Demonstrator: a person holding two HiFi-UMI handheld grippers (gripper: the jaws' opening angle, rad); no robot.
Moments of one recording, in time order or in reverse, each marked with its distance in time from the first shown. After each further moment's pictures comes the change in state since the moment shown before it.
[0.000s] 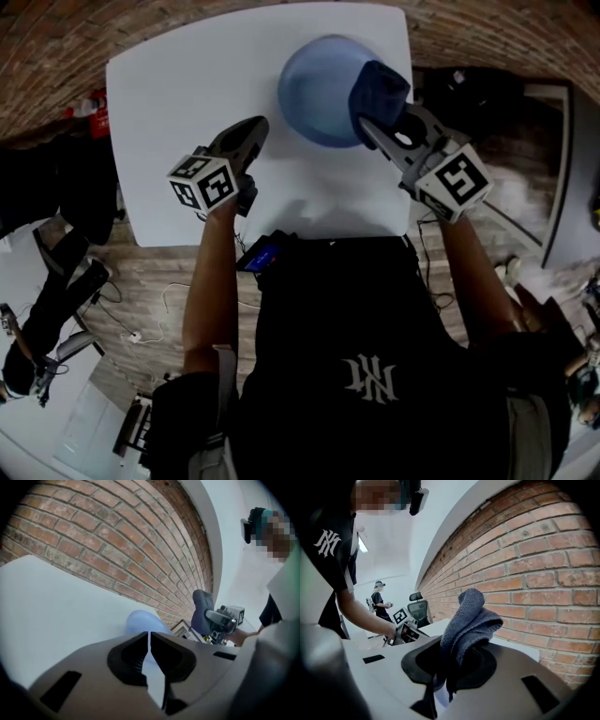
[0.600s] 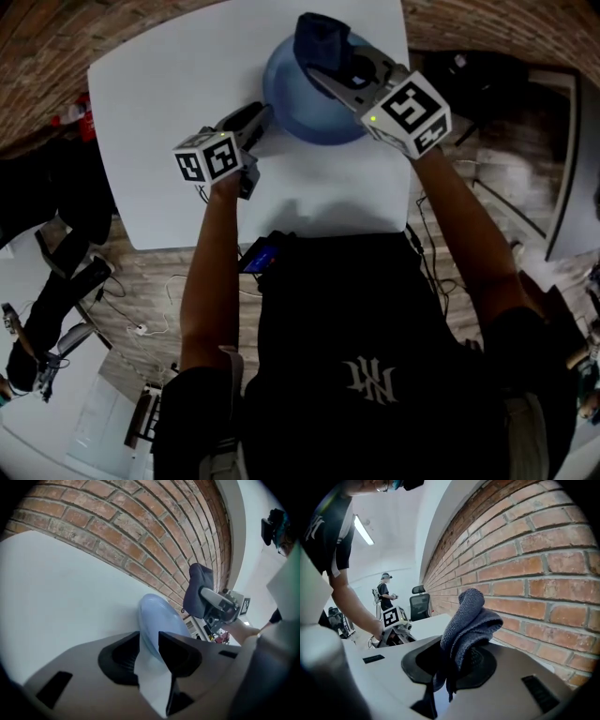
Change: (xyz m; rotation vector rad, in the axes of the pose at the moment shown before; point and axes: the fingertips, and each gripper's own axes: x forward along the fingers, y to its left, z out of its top) left arm 0.061 0.042 -0.038 -0.118 0.145 0.087; right arm 0.091 -0.053 -0.012 -0.084 0.019 0.058
